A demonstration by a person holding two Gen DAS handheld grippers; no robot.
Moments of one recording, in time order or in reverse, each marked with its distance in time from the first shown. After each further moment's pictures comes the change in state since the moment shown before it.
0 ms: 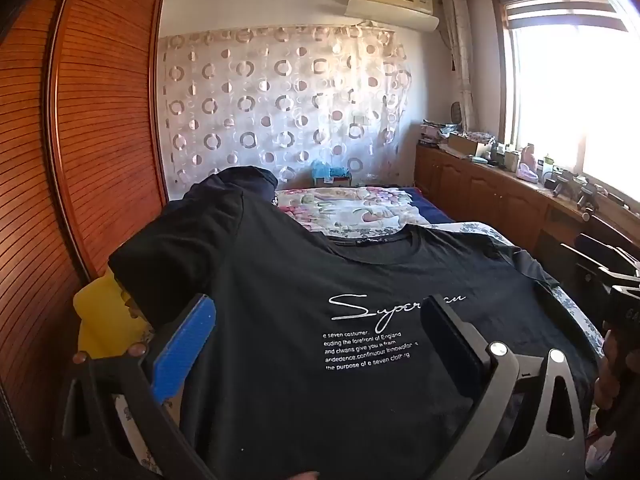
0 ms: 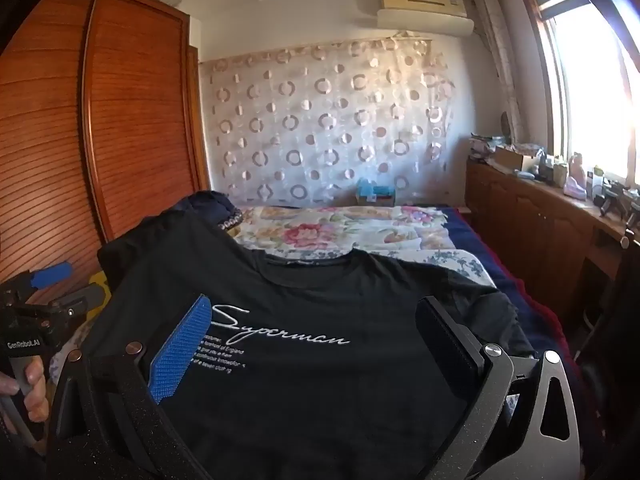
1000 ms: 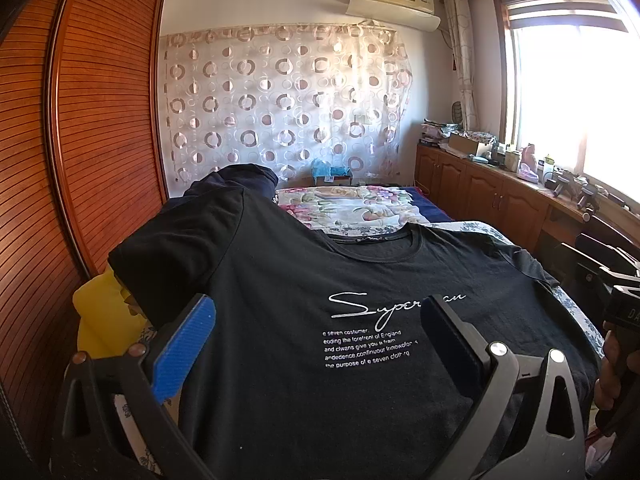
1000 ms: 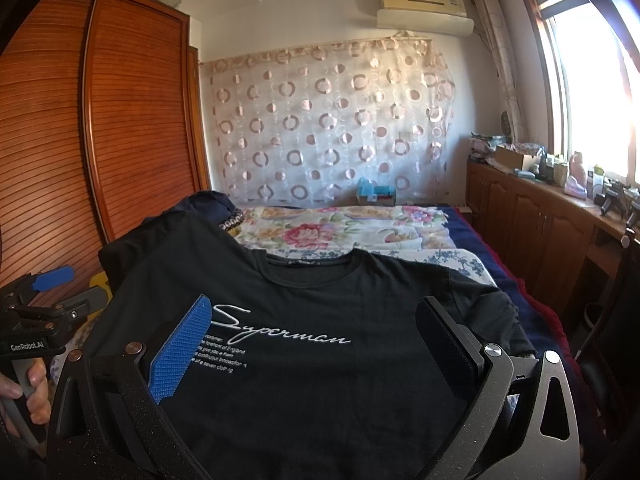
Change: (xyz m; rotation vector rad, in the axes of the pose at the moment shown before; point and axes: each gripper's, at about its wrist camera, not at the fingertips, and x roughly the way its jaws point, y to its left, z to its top) left arm 0.003 0.006 -0.001 -0.019 0.015 -0.015; right arm 0.001 0.000 0.000 0.001 0.002 0.000
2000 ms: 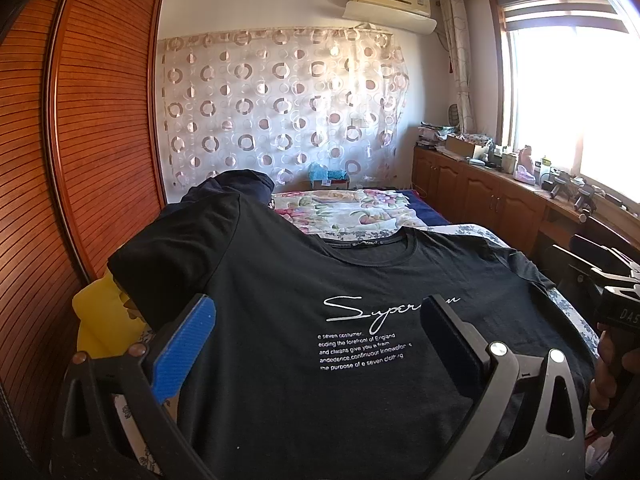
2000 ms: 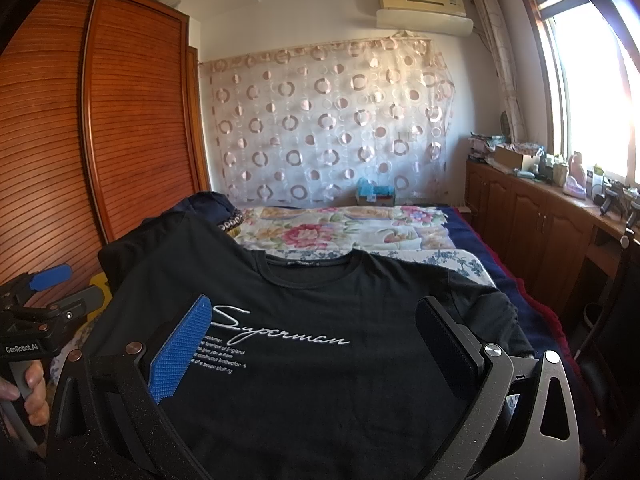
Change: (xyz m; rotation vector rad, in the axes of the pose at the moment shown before) left arm -0.004 -0.008 0.002 0.003 -0.008 -0.003; right arm 0.000 0.001 0.001 0.000 -0.002 0.000
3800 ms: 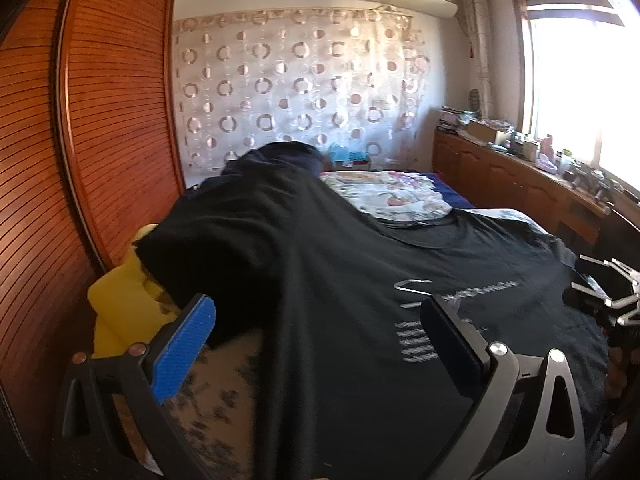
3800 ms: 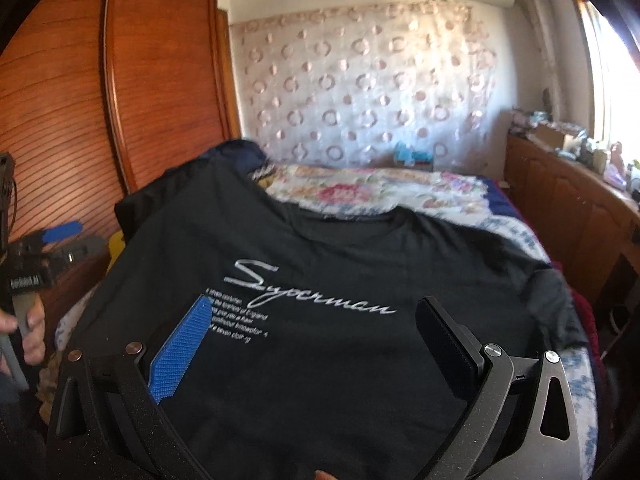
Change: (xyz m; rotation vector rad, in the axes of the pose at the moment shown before) left arm 0.027 0.062 0.000 -0.014 0.064 0.059; right arm 0.061 0.012 -0.026 -0.055 0.170 0.138
